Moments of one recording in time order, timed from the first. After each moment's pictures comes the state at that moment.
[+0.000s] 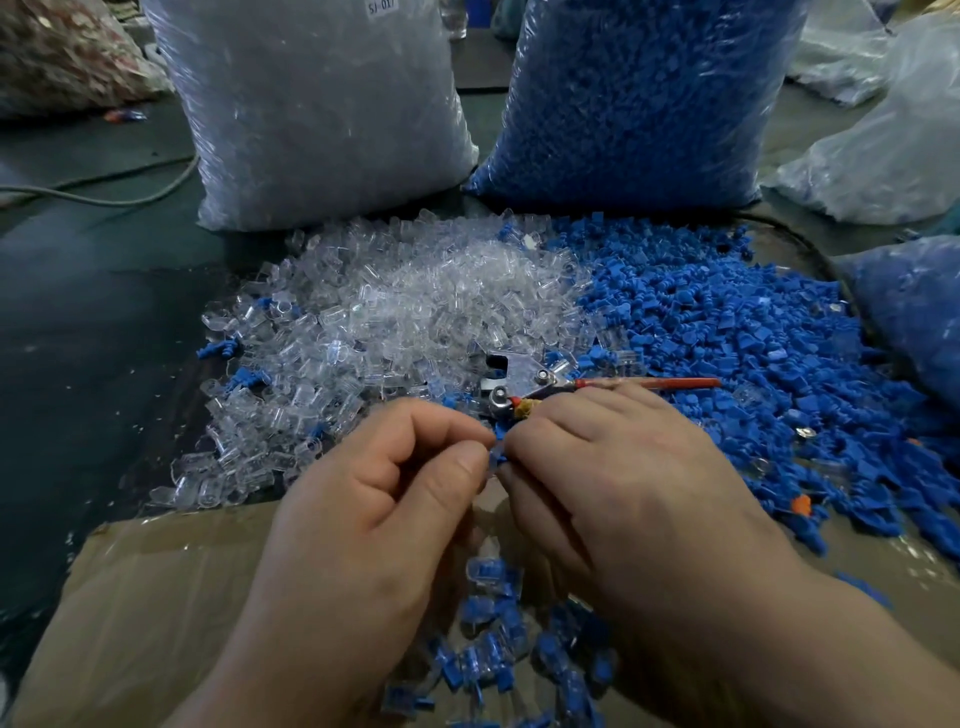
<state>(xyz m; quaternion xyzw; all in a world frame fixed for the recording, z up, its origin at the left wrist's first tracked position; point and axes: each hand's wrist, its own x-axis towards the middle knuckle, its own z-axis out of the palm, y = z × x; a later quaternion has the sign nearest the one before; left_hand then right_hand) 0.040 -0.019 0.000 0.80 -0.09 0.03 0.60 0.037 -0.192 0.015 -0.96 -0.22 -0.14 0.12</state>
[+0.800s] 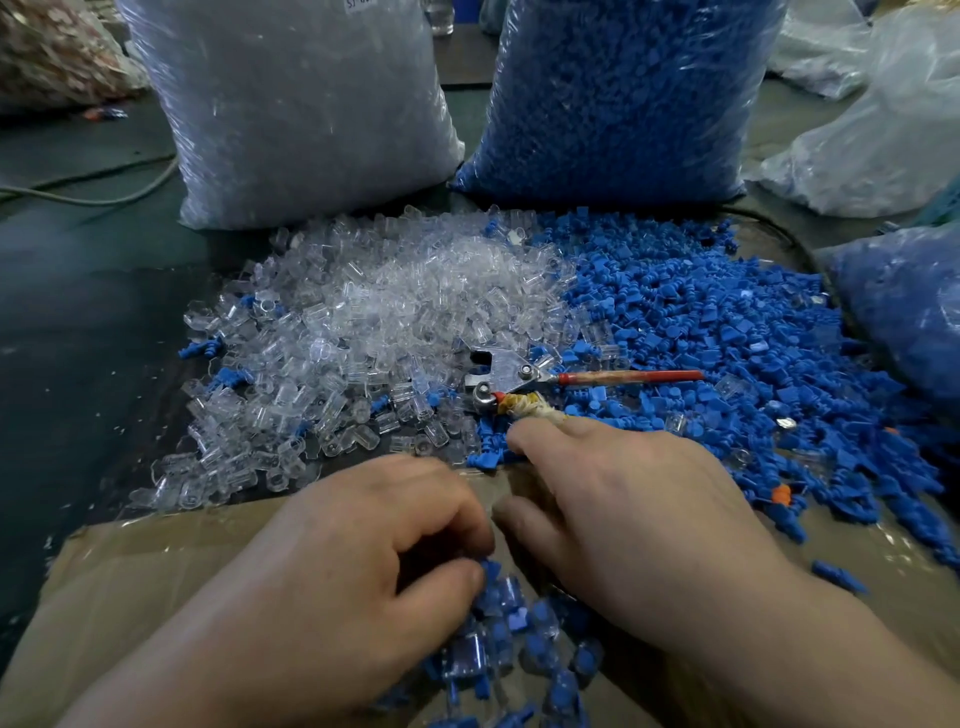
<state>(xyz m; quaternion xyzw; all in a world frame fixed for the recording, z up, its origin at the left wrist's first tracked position) 0.052 0.003 0.007 0.89 -0.33 -0.07 0.30 0.030 -0.195 0.012 -0.99 -0.12 -0.01 0.09</state>
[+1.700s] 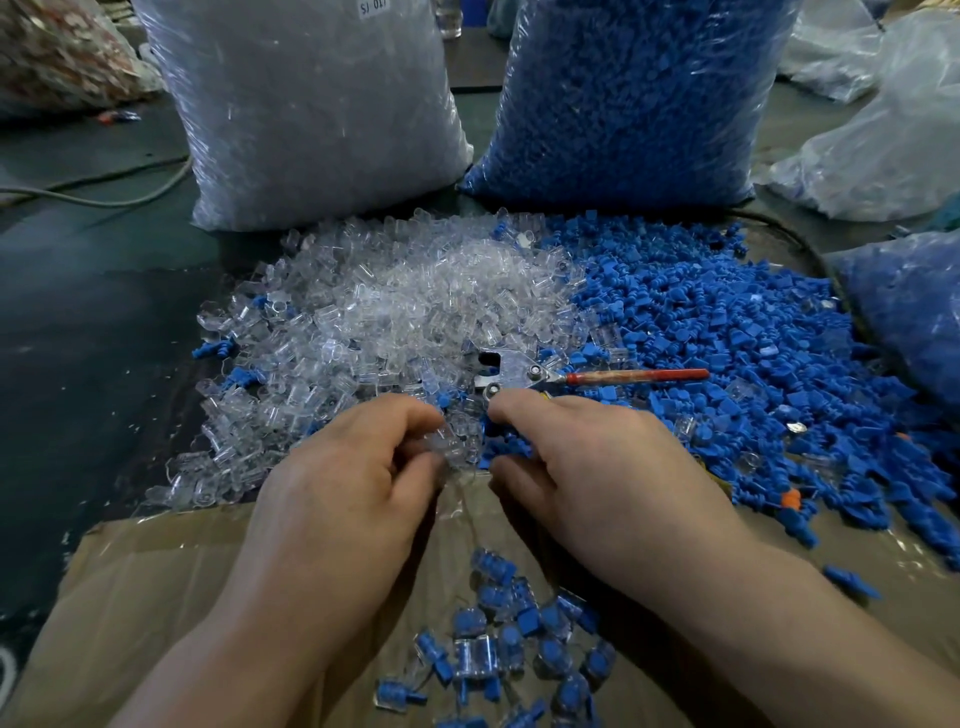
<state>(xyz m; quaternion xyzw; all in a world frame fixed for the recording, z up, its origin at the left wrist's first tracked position) 0.061 -0.004 -0.015 0.94 -0.10 0.07 0.33 0.049 -0.192 0.000 -0.97 -0.14 -0.05 0.20</state>
